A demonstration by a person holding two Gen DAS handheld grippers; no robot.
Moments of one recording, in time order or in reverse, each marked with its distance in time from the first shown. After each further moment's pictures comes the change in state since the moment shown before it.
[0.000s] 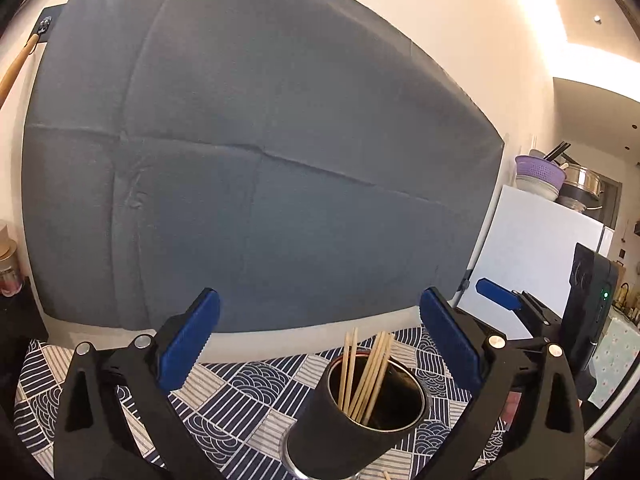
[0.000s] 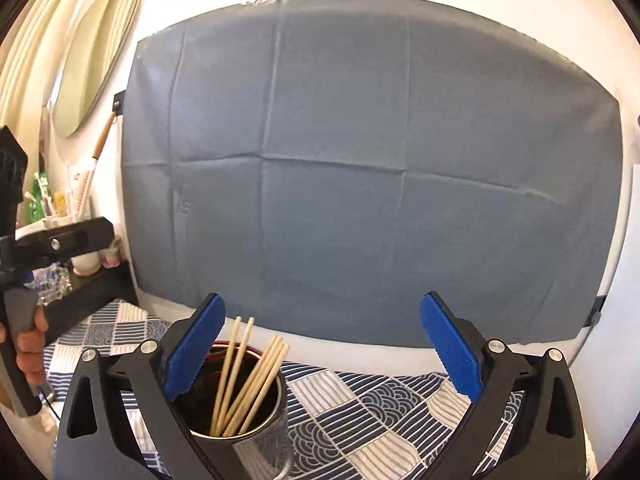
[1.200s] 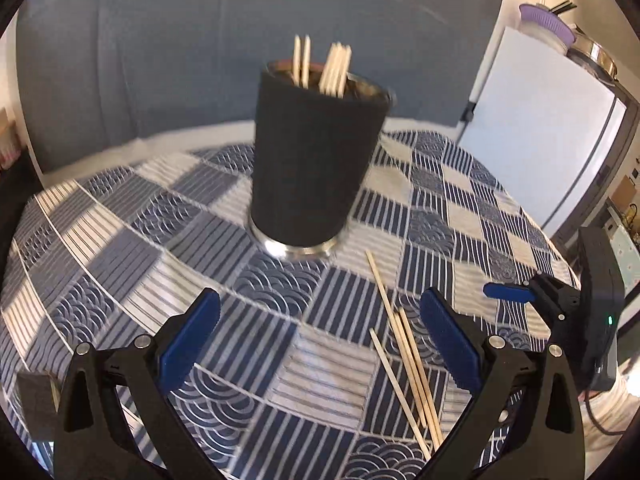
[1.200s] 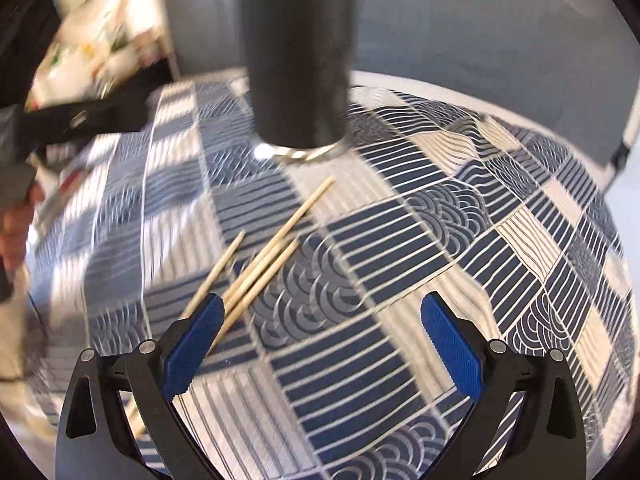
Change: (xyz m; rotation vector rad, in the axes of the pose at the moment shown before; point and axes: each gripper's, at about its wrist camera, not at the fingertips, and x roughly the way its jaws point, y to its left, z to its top) left arm -0.019 -0.052 -0.159 0.071 0.527 0.053; right arm -0.086 0.041 -0.204 -0.038 0.651 0.102
